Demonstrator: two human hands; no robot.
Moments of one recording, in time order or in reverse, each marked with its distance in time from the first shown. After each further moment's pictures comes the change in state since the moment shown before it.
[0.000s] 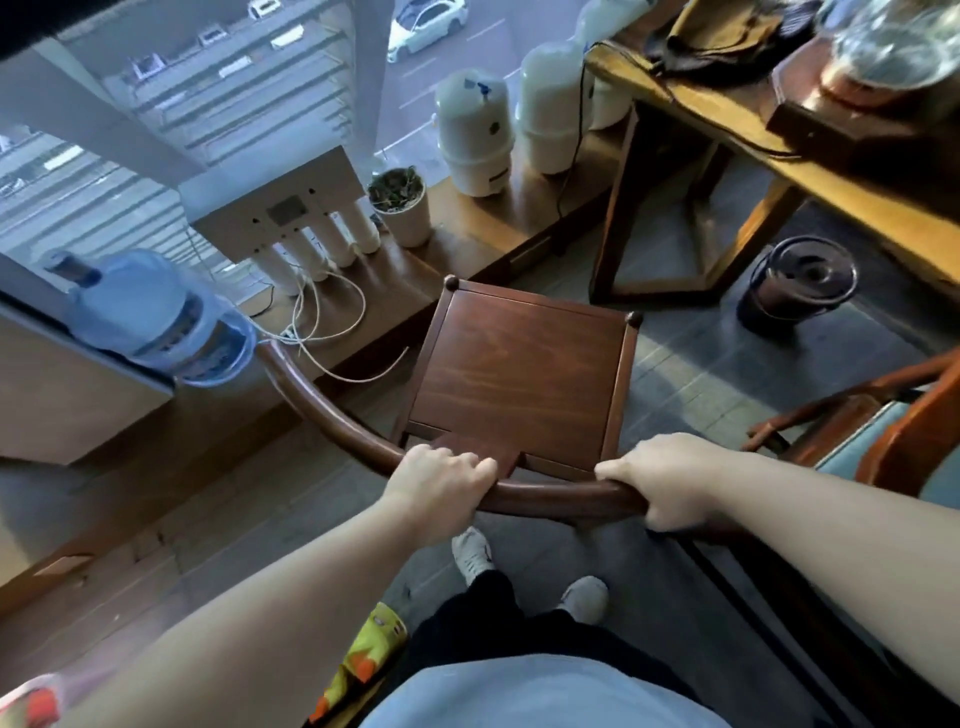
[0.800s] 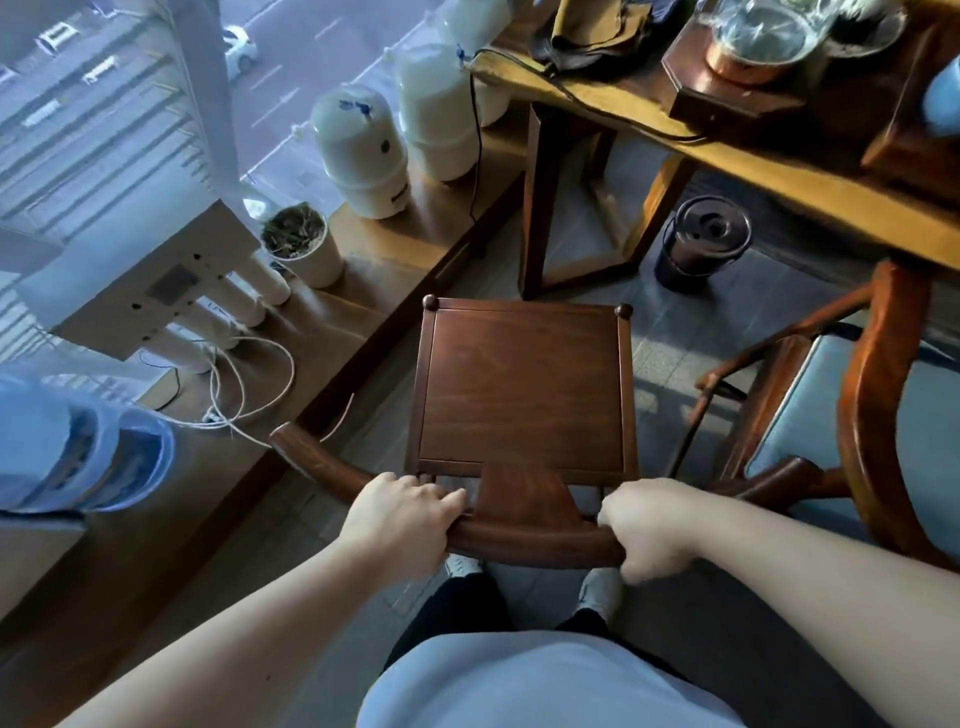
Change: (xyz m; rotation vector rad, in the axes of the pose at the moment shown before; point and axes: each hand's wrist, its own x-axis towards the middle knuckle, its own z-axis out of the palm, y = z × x) left_hand 0.037 -0.103 -0.006 0.136 -0.029 0.227; right_hand 0.040 -0.046 -0.020 0.309 -0.154 0.244
